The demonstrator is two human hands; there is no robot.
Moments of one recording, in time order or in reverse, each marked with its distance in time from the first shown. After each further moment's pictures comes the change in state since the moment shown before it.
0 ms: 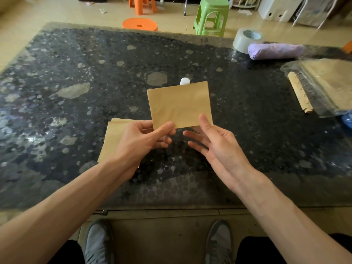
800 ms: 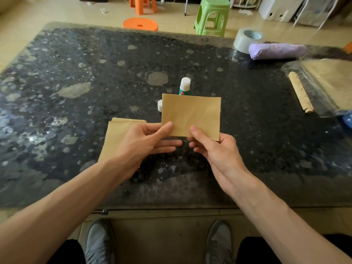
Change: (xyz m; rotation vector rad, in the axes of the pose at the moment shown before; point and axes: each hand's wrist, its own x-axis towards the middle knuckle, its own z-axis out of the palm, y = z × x) left_hand -0.003 0.002 0.001 -0.039 -0.152 -0.082; right_hand -0.001 0.013 0.003 -0.080 0.186 -0.025
